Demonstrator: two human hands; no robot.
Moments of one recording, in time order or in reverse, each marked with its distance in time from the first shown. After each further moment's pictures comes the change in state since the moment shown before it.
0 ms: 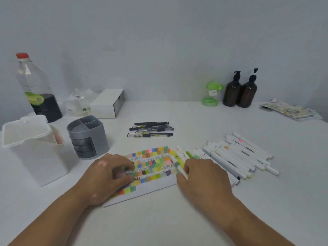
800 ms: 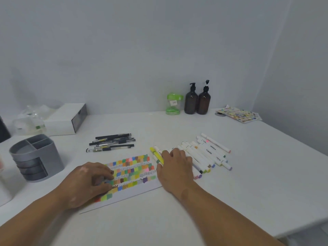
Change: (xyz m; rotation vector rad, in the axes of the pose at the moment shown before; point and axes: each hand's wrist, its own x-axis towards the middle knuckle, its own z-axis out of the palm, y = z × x) left_hand 0.048 0.028 0.028 0.083 -0.154 0.127; right_hand 0.048 0.075 0.027 -0.051 0.126 0.051
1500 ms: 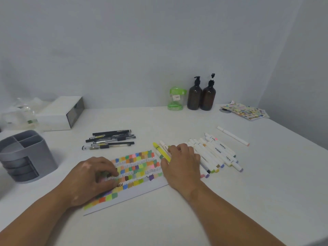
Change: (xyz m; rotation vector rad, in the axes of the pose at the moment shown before) left_hand 0.017 0.009 0.003 -0.068 0.020 0.025; right_hand 0.019 0.011 0.012 0.040 0.059 0.074
